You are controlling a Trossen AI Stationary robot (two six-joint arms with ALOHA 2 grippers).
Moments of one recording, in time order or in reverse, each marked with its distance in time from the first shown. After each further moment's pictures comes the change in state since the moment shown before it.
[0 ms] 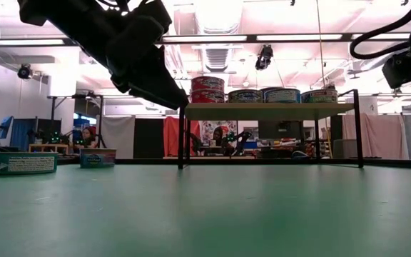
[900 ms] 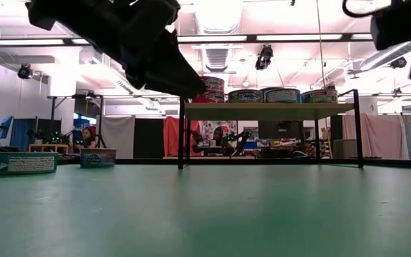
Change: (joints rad) left arm 0.000 0.031 -0.001 0.183 0.022 0.087; right arm -0.011 -0.112 0.112 -0.019 0.070 0.059
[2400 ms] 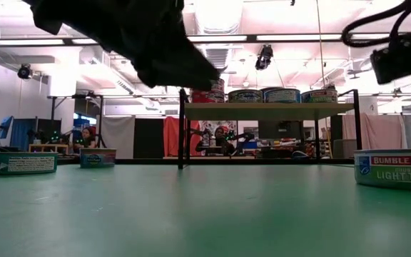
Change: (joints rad) left arm -0.005 0.043 0.000 0.149 0.093 0.068; right arm 0.043 0.252 -0.030 0.111 0.042 0.157
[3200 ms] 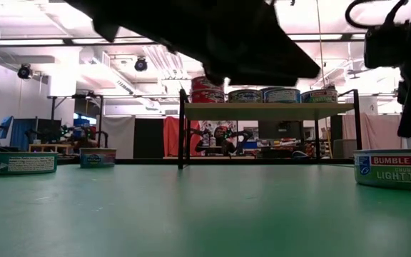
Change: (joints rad) left arm -0.013 0.345 0.337 0.125 0.077 0.193; right arm 0.007 -0.170 -0.137 0.240 0.215 -0.064
